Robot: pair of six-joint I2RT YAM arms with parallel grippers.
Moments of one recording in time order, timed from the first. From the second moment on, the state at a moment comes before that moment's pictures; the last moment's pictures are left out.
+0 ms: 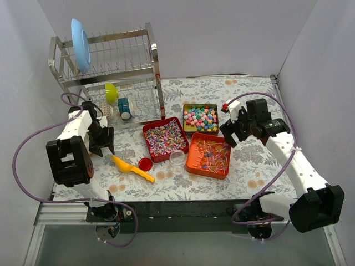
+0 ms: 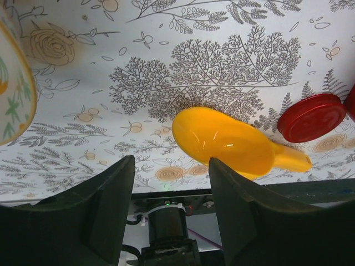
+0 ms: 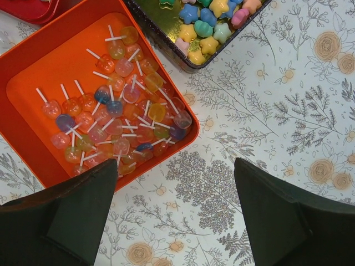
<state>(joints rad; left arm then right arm) 0.19 1.66 1.22 -1.15 0.12 0.05 0.29 1.17 1.05 -0.74 -0.28 -0.45</state>
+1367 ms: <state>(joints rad) 0.16 1.56 1.15 -1.17 0.34 0.22 0.29 1.23 1.09 -0.77 -0.28 -0.48</state>
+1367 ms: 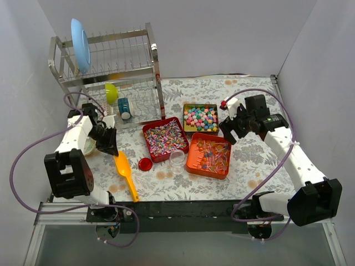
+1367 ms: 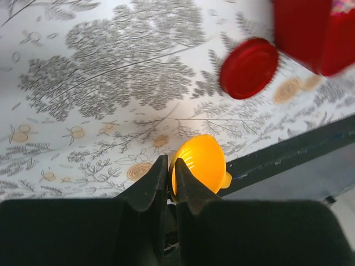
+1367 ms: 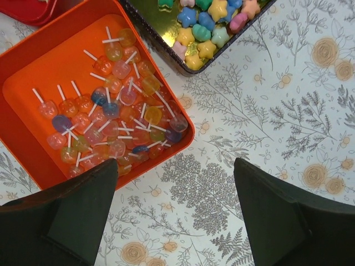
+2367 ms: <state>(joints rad) 0.09 1.14 1.27 -0.48 0.87 -0.59 0.76 1.34 1.52 -0.60 -0.43 -0.43</state>
